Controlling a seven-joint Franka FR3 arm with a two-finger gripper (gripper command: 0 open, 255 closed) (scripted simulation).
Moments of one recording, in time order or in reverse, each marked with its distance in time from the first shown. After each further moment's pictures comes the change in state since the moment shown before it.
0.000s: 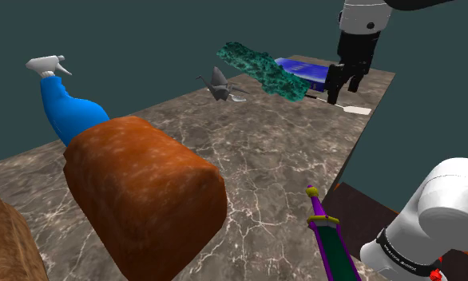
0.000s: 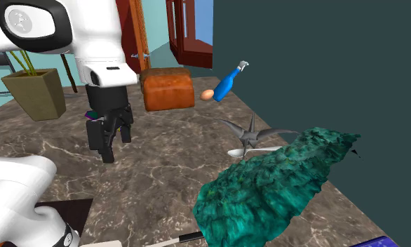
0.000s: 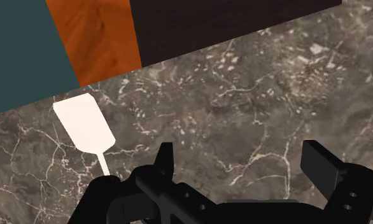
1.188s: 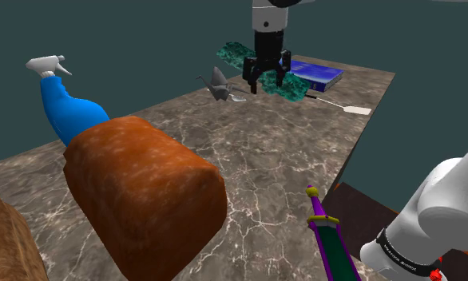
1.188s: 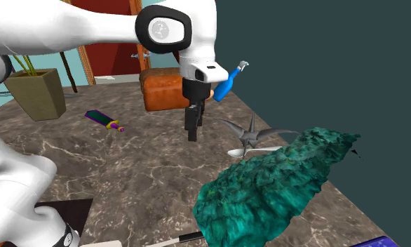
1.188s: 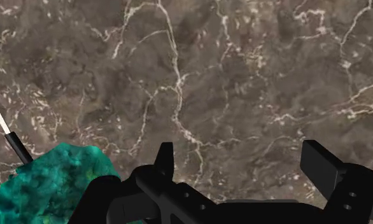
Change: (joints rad) arm -0.007 0.613 0.118 0.486 0.069 0.102 0.266
